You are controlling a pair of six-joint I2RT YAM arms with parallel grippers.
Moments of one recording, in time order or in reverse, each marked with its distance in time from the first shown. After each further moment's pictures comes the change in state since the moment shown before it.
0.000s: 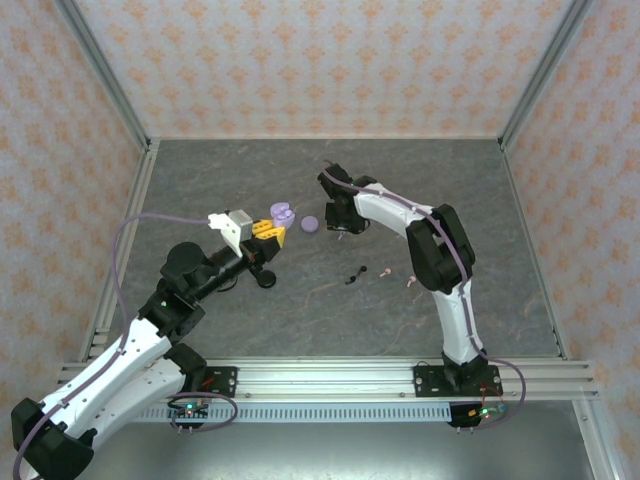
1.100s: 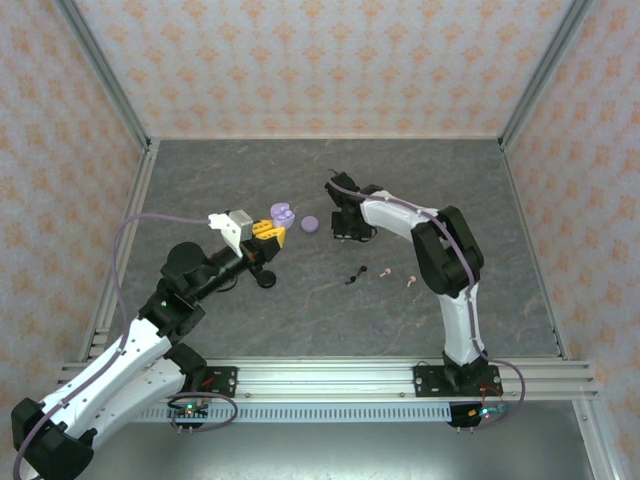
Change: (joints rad) left arm 0.000 0.000 0.000 -0.003 0.000 -0.002; right arm -0.010 -0.117 -0.192 0.085 -0.020 -0.063
